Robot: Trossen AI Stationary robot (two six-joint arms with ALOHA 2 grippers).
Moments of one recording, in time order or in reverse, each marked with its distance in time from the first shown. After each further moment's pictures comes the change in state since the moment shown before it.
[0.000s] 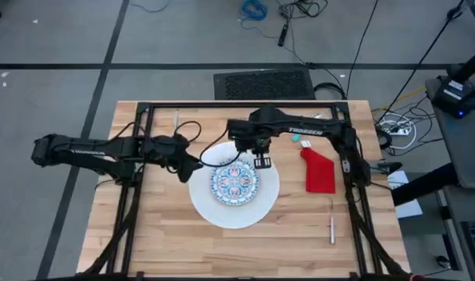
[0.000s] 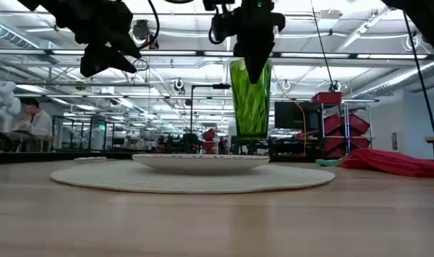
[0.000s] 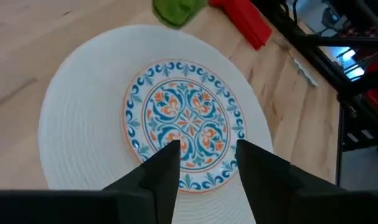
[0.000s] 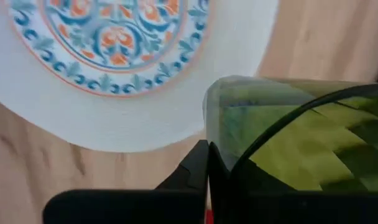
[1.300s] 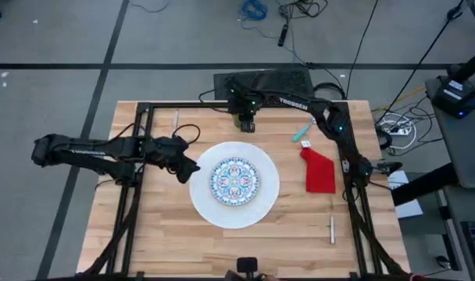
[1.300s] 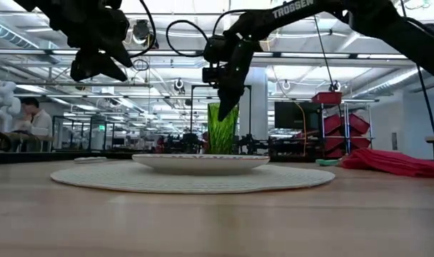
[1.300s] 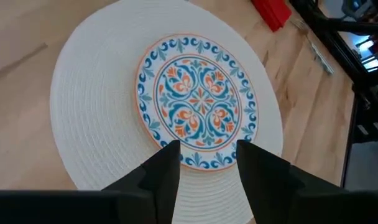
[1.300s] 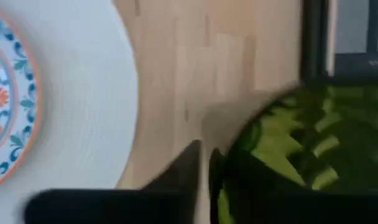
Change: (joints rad) left arm 0.003 0.000 0.000 -0.084 0.004 -0.045; right arm -0.351 0.174 0.017 0.442 -0.174 -0.335
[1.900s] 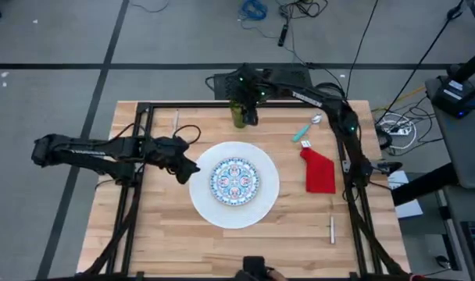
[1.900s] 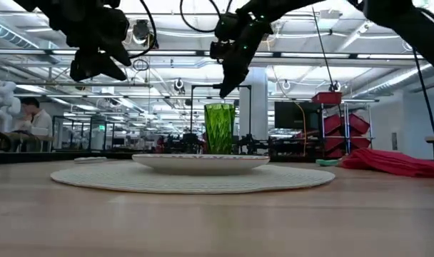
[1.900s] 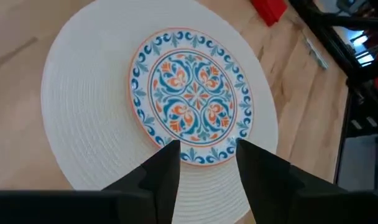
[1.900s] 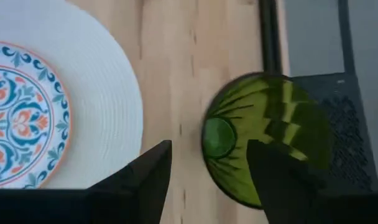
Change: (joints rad) left arm 0.000 0.000 0.000 0.000 0.032 -0.004; right arm -0.037 -0.113 0.000 0.011 -0.063 0.043
